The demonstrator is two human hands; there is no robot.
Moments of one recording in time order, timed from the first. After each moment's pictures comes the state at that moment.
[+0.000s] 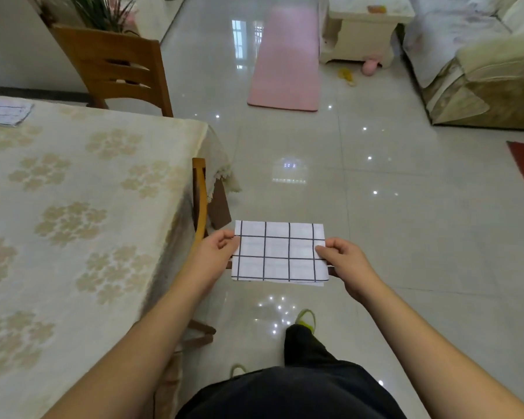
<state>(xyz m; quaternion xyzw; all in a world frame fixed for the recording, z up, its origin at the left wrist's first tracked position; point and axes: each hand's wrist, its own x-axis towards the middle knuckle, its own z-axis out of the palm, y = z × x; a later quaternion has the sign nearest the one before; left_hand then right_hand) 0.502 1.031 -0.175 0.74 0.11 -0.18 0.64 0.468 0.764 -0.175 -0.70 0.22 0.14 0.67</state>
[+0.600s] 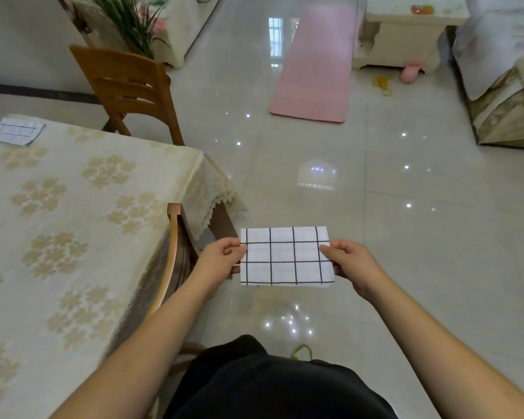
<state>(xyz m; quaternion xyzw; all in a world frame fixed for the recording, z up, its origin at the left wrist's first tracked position) 0.630 0.941 -0.176 0.76 0.19 -0.18 0.60 0.636 0.662 -0.179 -0.68 0.20 0.21 0.68</state>
